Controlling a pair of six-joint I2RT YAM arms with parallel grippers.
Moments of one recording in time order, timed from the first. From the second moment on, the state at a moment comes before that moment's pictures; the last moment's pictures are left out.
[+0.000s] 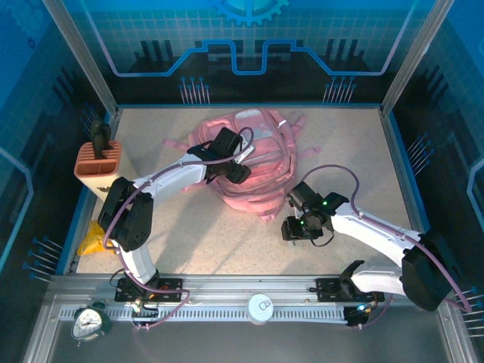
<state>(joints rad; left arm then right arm) -0.55 1.77 1.34 -0.52 -0.02 0.15 0.66 1.22 0.73 -0.84 -0.14 0.59</state>
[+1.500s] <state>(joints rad) -0.84 1.74 1.38 -0.54 -0.19 -0.66 0.42 1.42 1.03 -0.71 -0.24 0.49</state>
